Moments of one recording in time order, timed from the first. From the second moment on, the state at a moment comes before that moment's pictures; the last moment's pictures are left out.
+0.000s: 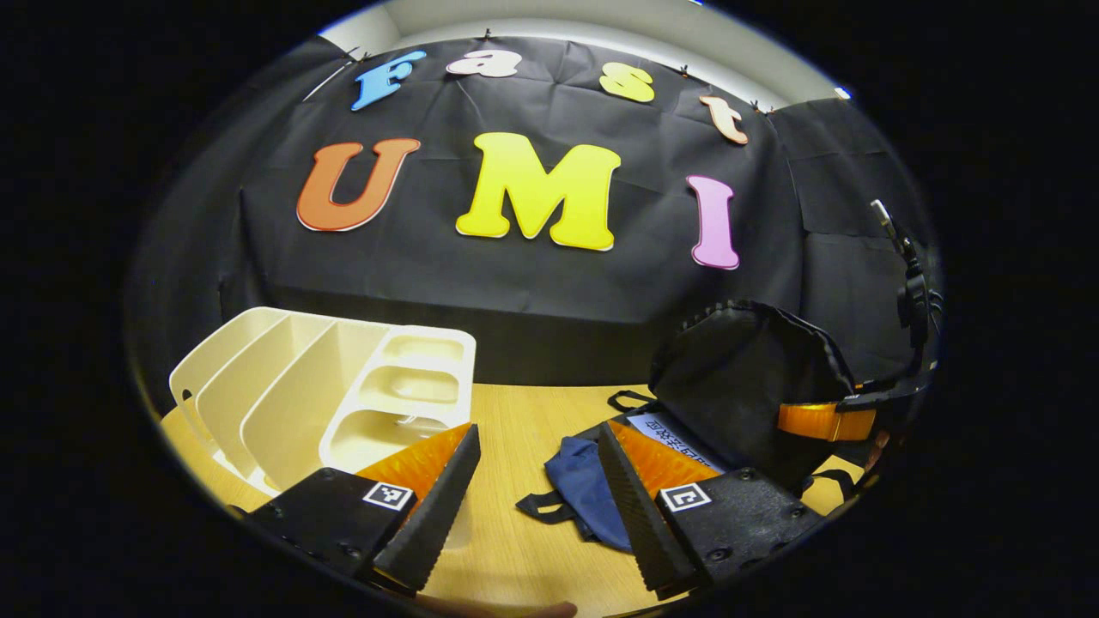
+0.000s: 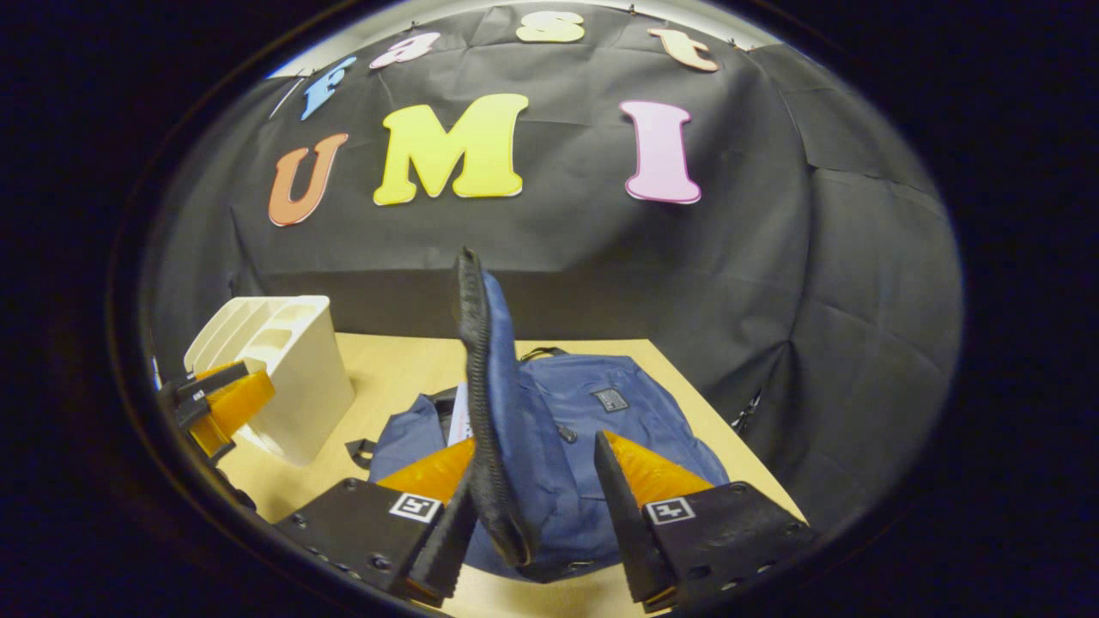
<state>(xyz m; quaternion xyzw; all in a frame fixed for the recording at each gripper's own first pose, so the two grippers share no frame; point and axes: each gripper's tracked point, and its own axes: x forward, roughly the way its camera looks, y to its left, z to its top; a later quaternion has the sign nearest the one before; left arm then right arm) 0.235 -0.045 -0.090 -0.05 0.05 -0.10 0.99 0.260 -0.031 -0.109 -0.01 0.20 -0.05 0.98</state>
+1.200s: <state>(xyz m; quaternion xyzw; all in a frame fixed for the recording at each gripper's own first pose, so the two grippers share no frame) 0.063 0.021 -0.045 -0.03 0.00 -0.03 1.00 0.098 0.016 -0.055 0.01 0.08 -0.02 1.00</state>
